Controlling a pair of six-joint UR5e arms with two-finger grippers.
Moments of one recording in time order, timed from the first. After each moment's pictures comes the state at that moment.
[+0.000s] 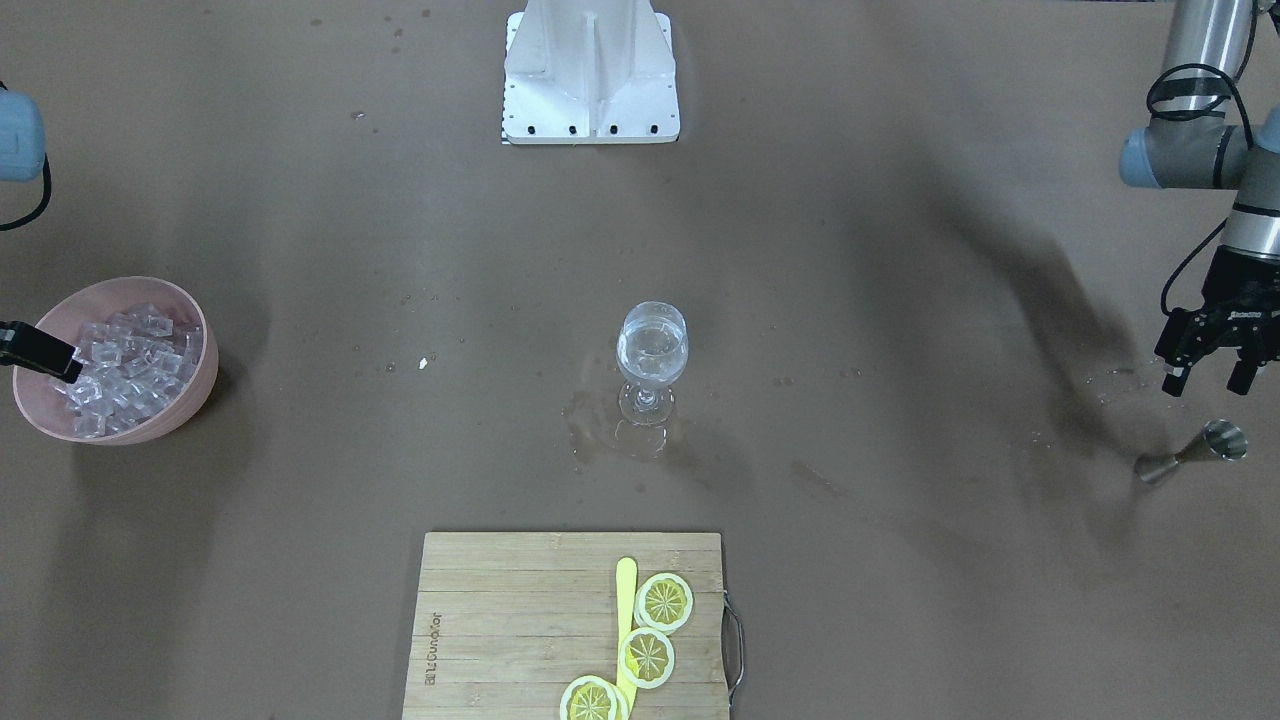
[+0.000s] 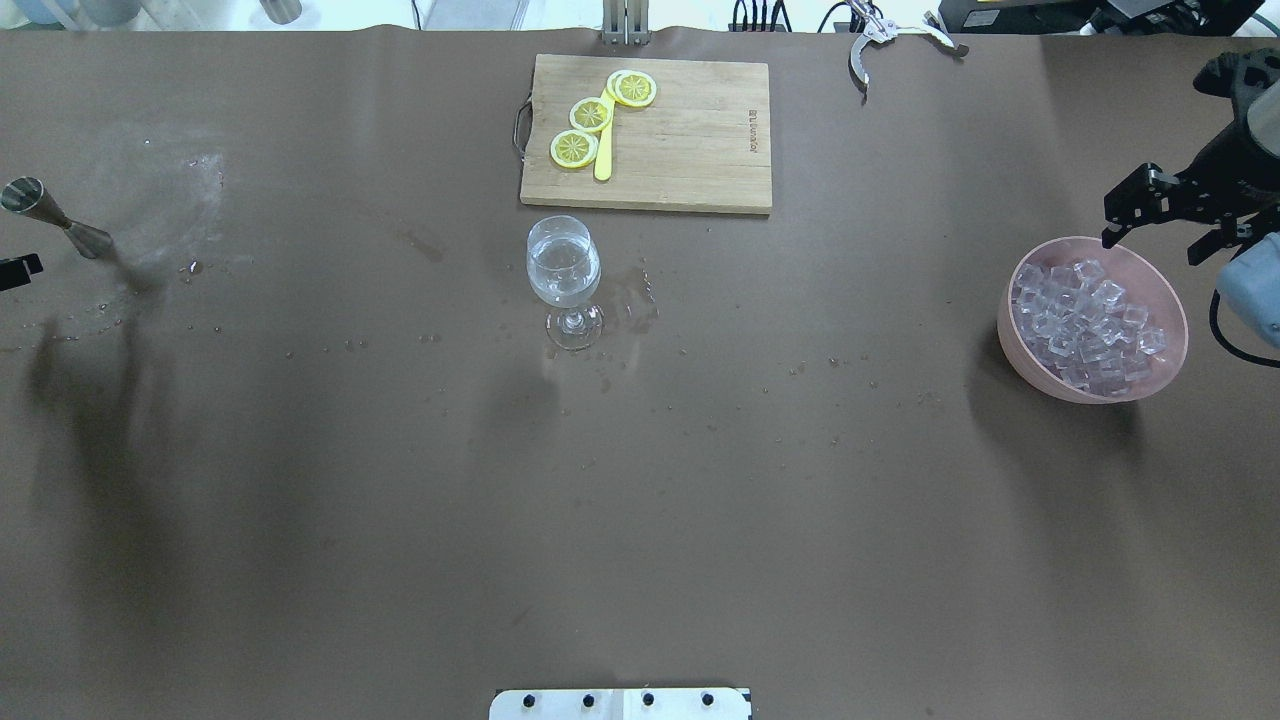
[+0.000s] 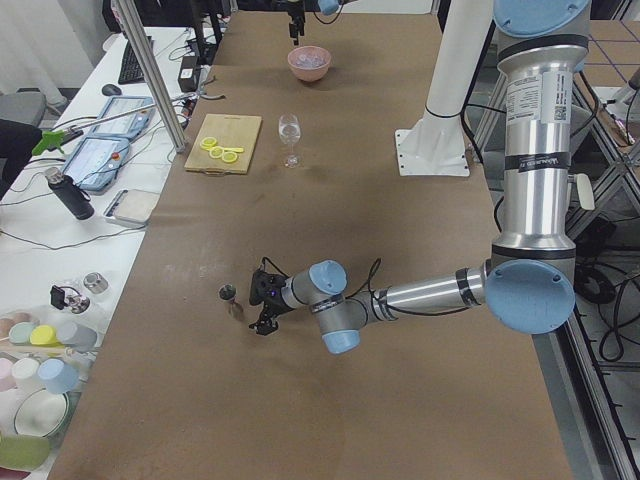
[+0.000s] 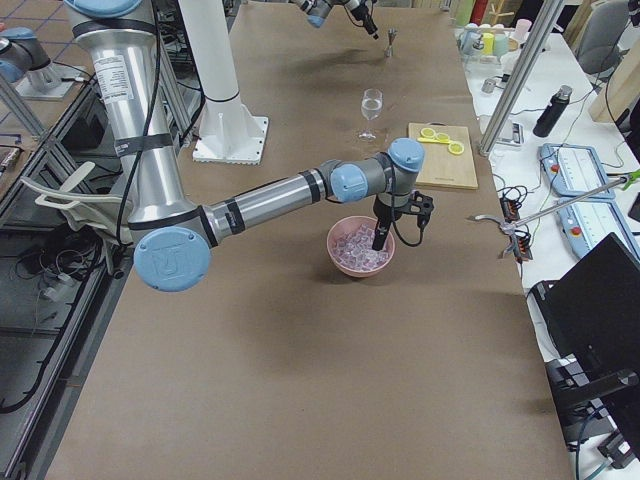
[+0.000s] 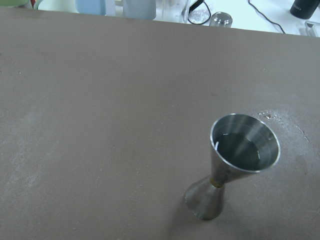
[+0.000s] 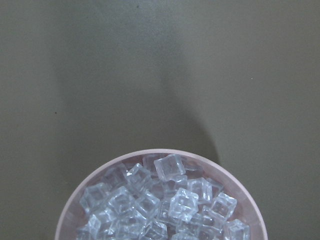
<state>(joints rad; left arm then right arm) -1.00 -1.52 -1.24 -3.04 -1.63 -1.01 1.18 -1.36 1.70 -1.60 2.31 0.72</state>
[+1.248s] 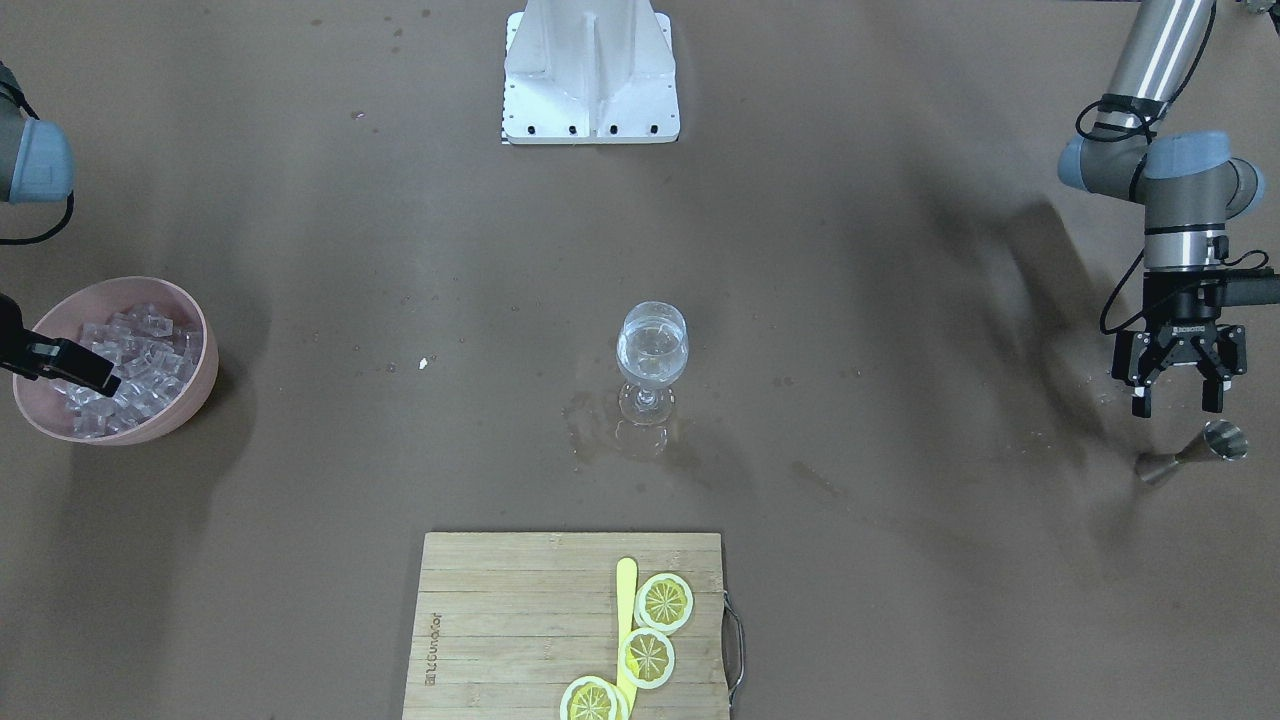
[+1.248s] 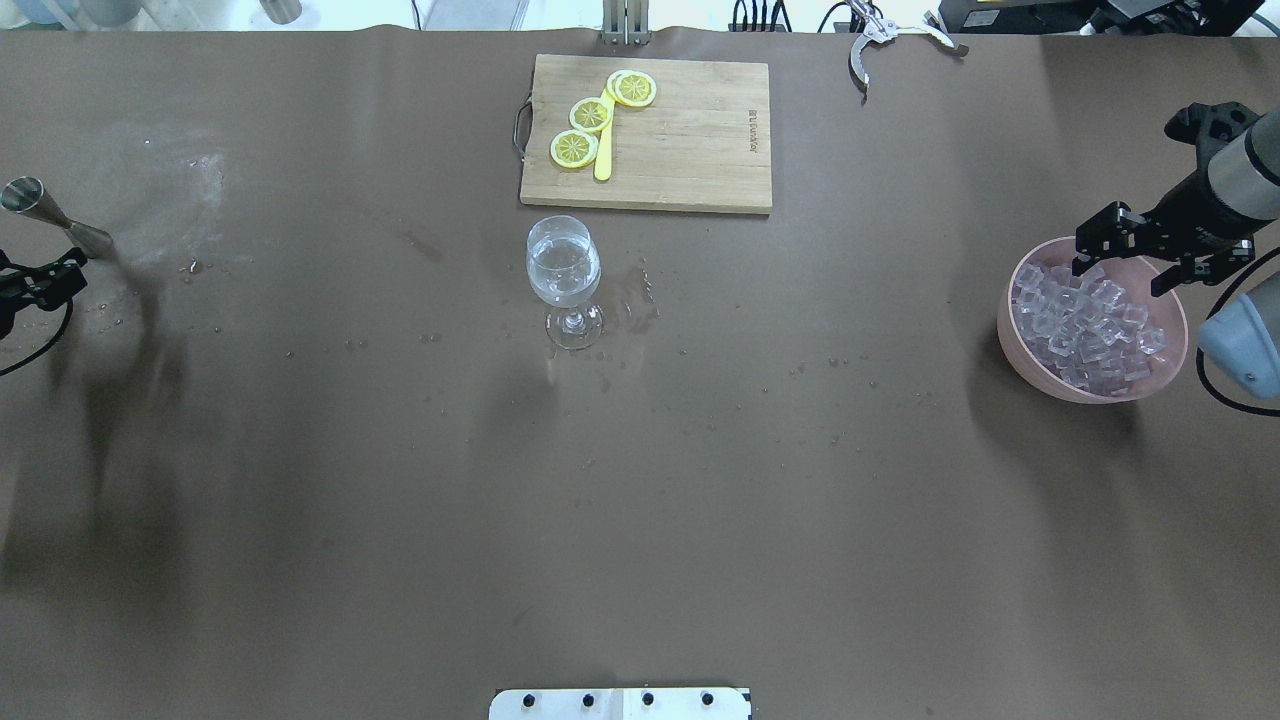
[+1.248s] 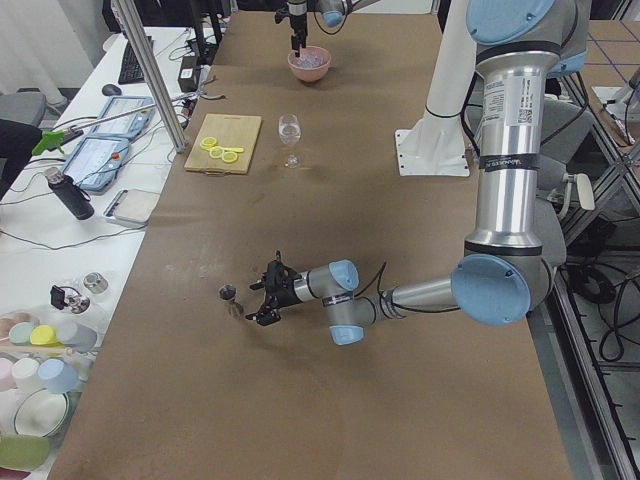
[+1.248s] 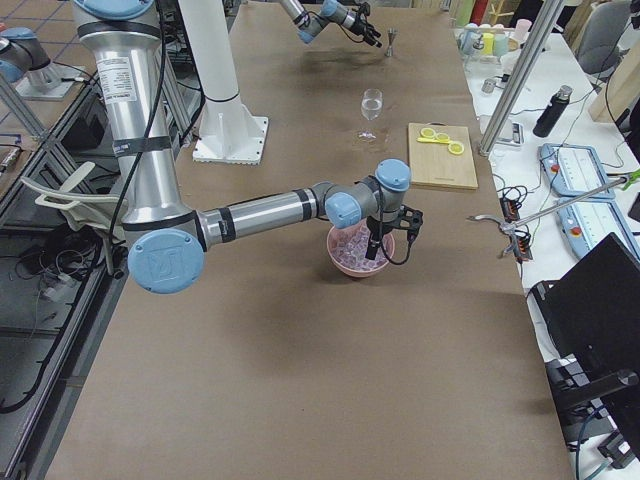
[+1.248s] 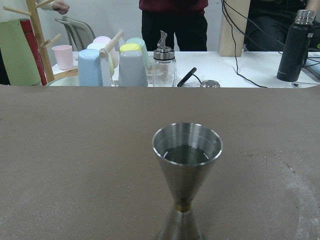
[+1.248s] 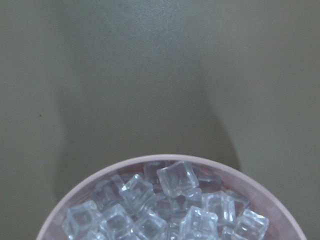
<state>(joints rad) -0.80 -1.57 -1.13 -3.16 -1.20 -1.00 1.12 -1.43 1.66 -1.36 2.29 0.90</state>
